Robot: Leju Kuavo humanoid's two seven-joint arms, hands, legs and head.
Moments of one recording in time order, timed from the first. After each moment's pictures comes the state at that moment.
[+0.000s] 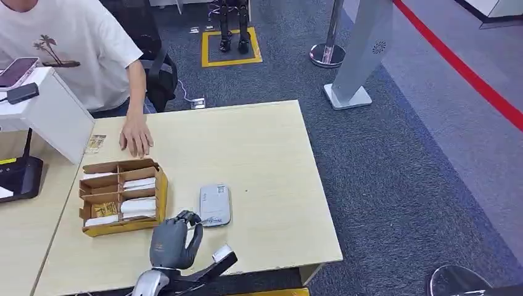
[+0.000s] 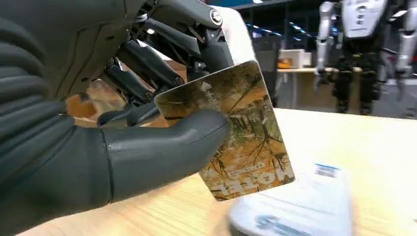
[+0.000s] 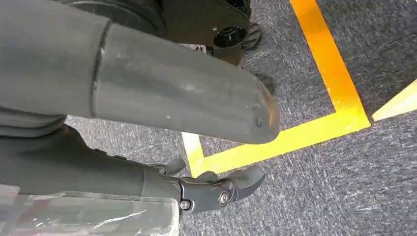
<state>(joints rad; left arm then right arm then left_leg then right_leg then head) 0.02 0.00 -0.48 -1.40 -1.26 0.41 0.15 -0.16 -0.01 1.23 -0.11 -1.52 -0.16 -0.29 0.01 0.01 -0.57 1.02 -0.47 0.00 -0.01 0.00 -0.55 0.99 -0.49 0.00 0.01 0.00</state>
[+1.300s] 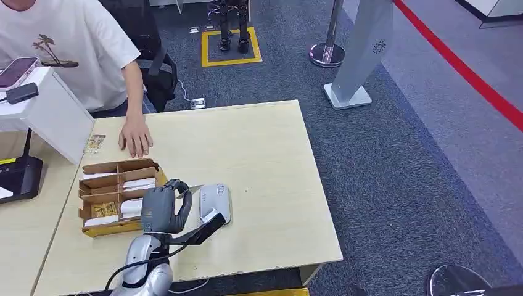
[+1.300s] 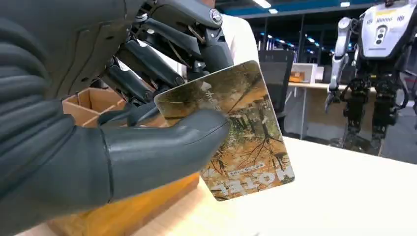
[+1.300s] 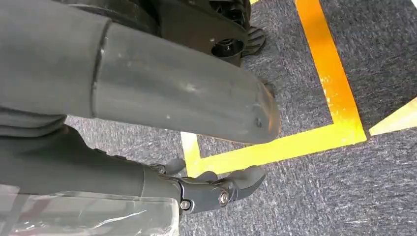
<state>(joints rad) -0.17 -0.06 -0.36 -1.24 -1.17 0.39 0.04 -0.20 -0.01 1.30 -0.12 -1.52 -0.15 -0.24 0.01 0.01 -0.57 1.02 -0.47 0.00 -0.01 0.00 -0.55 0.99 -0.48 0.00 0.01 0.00</state>
